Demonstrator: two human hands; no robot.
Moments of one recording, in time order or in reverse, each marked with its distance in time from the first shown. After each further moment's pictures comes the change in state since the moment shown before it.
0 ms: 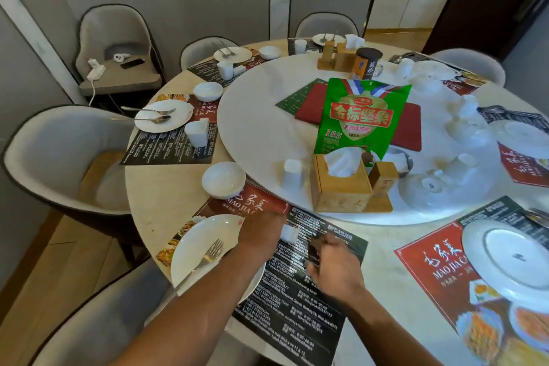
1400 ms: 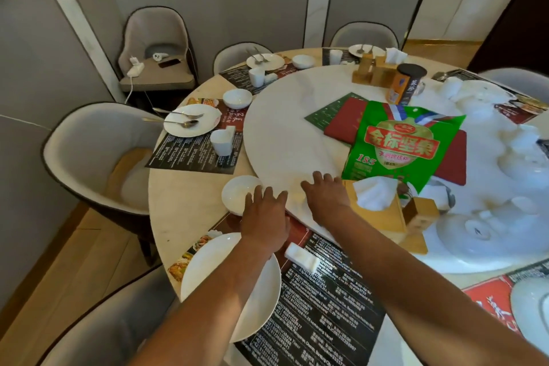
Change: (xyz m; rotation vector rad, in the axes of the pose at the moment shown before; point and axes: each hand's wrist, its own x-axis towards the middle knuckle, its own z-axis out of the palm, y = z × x) left_hand 0.042 -0.034 -0.036 0.011 0.139 -0.265; right_hand 0.178 -0.061 -0.077 -0.595 0.009 -0.204
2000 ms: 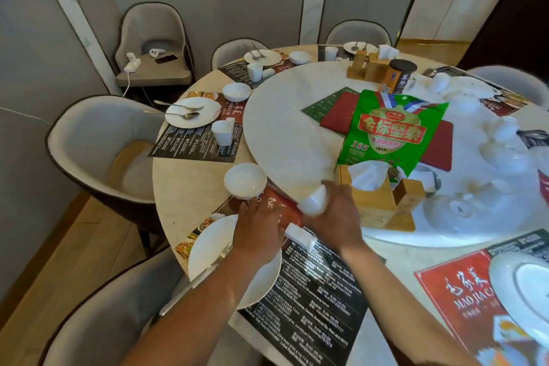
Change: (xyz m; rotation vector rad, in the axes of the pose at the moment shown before) left_hand -0.068 -0.011 0.009 -0.149 0.004 0.047; right_hand -0.107 -0.017 0.009 1.008 0.265 0.314
